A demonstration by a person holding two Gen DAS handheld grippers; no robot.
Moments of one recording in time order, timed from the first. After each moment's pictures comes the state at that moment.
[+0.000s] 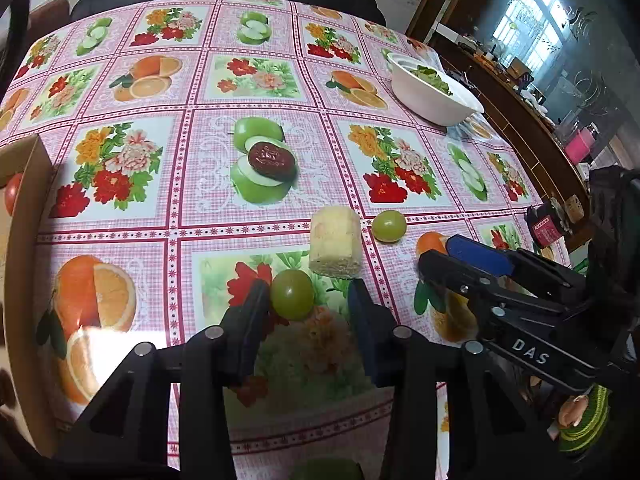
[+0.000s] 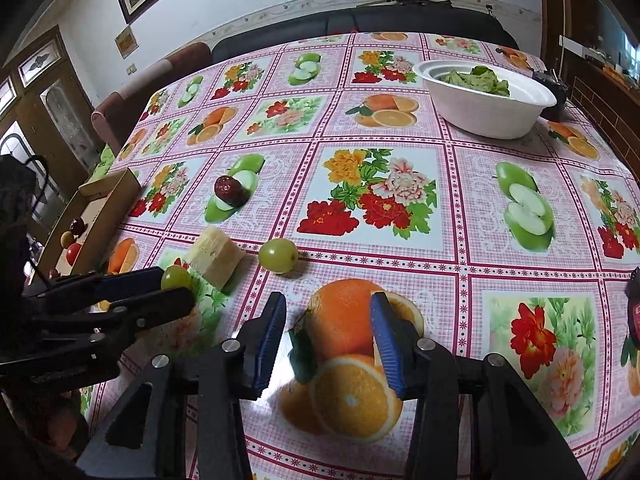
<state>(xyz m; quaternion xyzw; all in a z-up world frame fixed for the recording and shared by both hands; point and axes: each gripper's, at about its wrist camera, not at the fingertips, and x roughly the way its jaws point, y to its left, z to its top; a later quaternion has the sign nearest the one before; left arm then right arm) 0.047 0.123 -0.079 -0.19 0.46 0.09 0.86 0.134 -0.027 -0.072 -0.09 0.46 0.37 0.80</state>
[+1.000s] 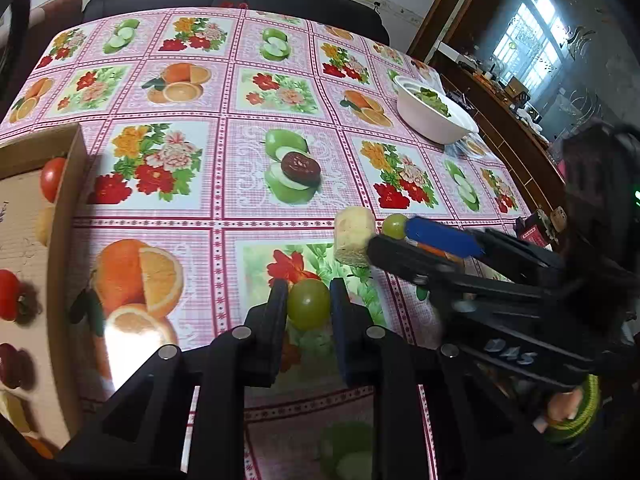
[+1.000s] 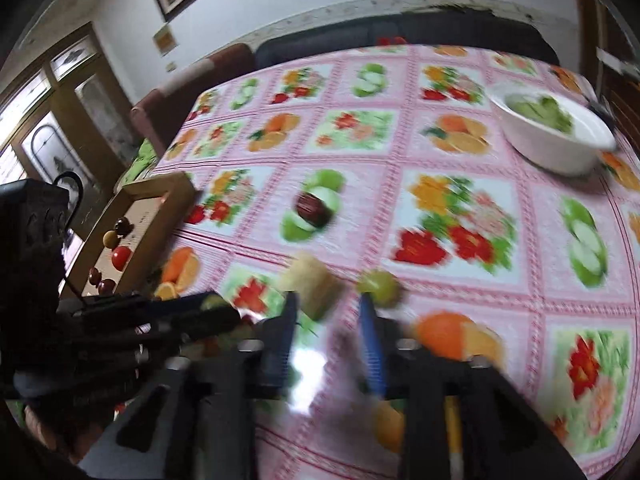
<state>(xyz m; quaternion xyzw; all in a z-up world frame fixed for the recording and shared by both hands) 0.013 0.141 -0.063 -0.21 0.44 0.09 0.87 0.112 0.016 -0.052 -0.09 0.44 0.45 0.78</state>
